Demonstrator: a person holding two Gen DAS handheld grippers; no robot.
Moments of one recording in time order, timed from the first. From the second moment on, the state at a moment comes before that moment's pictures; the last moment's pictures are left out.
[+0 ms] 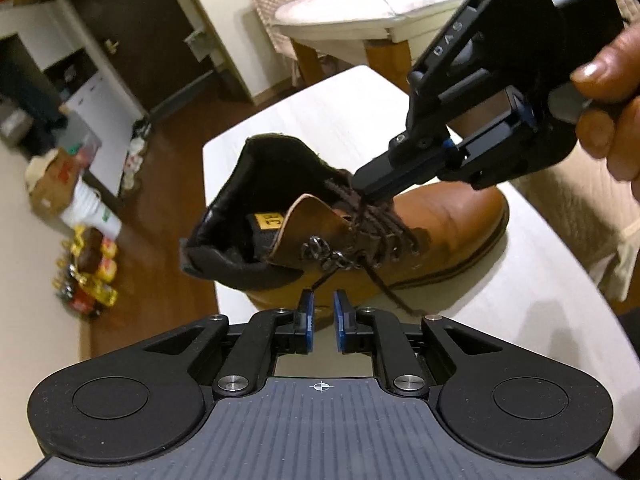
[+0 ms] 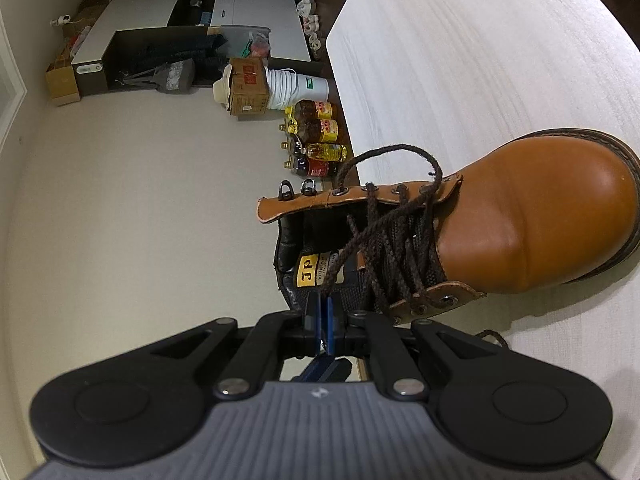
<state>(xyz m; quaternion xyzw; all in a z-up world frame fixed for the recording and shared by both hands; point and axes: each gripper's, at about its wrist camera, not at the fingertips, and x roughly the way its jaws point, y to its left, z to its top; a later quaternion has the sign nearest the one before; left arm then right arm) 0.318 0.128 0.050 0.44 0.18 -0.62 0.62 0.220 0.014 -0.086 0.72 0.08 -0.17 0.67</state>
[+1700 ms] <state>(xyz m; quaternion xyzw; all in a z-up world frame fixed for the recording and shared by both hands) 0.370 0.208 -0.032 0.47 0.40 -0.50 0.61 0.213 0.028 -0.109 0.67 0.23 -0.17 0.69</state>
